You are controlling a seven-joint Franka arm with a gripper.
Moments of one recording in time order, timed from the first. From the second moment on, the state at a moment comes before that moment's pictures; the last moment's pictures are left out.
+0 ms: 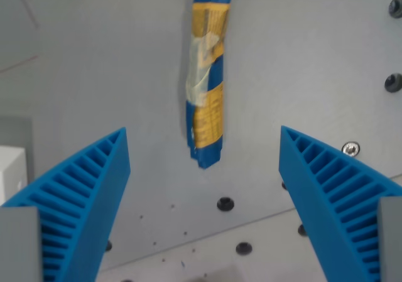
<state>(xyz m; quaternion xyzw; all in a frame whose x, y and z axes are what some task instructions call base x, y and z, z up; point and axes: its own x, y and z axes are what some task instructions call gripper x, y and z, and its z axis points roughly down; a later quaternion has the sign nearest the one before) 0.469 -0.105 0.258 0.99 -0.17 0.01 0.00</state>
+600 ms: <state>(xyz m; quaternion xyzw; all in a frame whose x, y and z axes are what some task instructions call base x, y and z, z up) 0.467 -0.111 0.212 0.98 -0.18 0.01 0.00</state>
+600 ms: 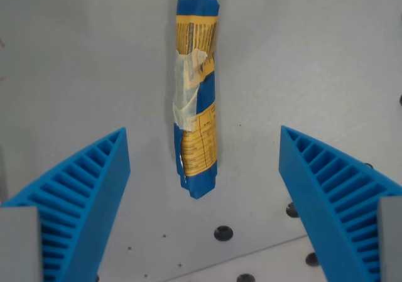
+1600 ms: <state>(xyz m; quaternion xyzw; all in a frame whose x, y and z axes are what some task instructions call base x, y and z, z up) 0.473 -0.112 0.165 0.98 -0.18 0.03 0.00</state>
